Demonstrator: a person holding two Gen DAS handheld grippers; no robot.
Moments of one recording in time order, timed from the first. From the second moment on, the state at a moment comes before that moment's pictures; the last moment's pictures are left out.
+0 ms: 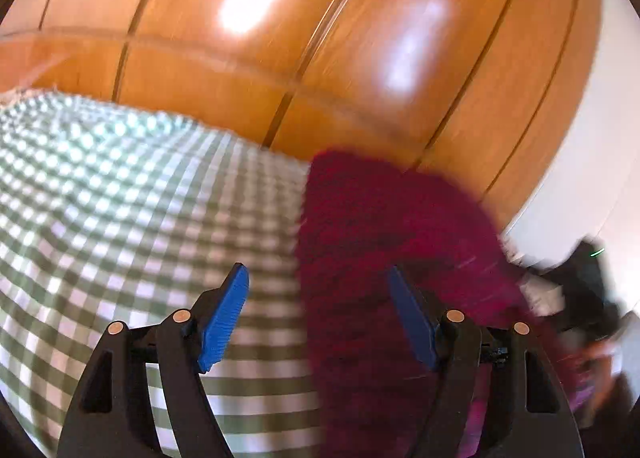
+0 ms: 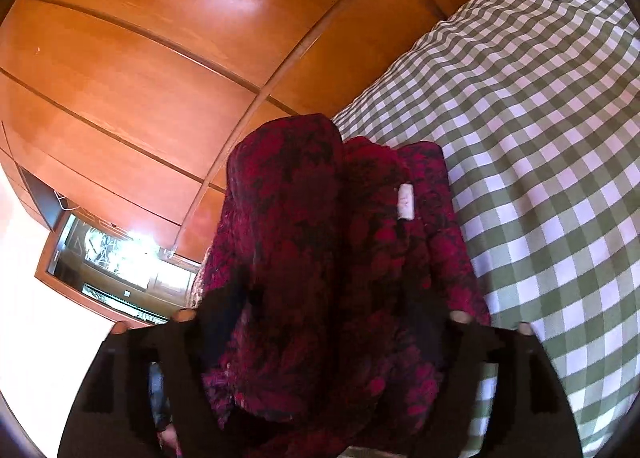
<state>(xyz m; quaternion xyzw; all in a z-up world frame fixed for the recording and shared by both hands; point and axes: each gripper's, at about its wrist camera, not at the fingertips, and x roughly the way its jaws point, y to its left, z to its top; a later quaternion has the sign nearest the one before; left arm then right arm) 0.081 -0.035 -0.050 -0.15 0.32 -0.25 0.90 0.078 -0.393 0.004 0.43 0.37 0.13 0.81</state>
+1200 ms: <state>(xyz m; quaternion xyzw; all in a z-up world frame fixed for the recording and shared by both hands) 0.070 -0.135 -0.056 -0.05 0.32 -0.29 0.90 0.047 -0.340 -0.005 0.09 0.37 -0.07 0.92</state>
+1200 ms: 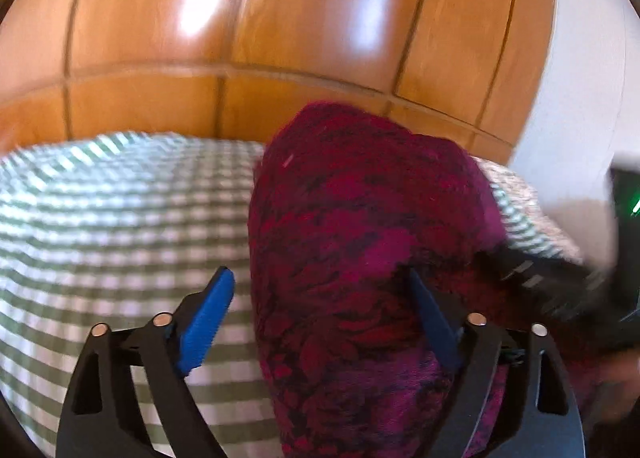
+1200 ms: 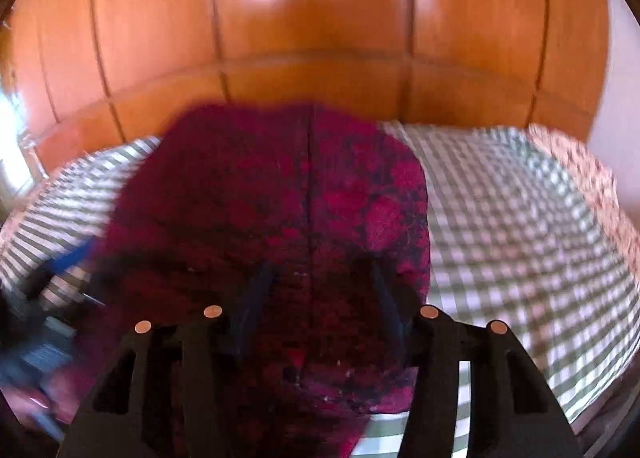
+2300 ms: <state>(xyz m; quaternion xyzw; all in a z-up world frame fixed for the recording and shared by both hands) 0.157 -0.212 -0.055 0.06 0.34 -0.23 0.91 0.050 -0.324 -0.007 0.05 0.33 -0.07 0.94</state>
